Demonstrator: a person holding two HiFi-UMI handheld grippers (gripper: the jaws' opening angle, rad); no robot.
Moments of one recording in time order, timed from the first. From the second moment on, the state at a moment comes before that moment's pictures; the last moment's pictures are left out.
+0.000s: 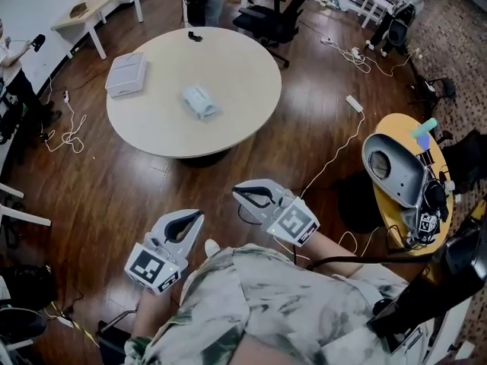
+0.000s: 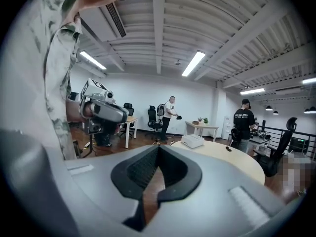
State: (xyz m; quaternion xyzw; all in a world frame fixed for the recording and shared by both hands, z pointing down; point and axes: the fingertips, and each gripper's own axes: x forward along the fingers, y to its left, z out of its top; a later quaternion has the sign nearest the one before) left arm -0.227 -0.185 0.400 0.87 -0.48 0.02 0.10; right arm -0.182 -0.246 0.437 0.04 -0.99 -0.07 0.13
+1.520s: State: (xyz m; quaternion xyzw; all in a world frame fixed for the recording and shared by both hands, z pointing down) left arm -0.040 0.069 0.368 0.85 -0.52 0.05 0.08; right arm -0.012 -0.006 0.400 -0.02 -0.99 -0.08 0.09
